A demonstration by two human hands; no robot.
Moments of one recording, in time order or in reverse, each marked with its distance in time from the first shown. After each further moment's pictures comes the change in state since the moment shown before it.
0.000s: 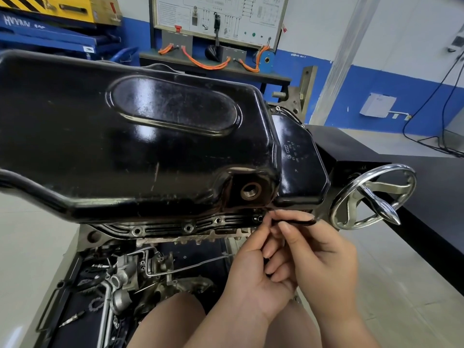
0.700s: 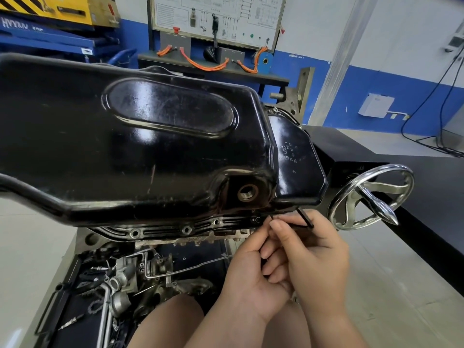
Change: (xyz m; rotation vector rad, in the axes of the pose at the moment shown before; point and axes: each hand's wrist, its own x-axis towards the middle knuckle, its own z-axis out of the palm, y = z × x) left_hand 0.001 0.001 0.001 0.022 0.041 0.008; right_hand 0.001 0.008 0.005 0.037 0.092 0.055
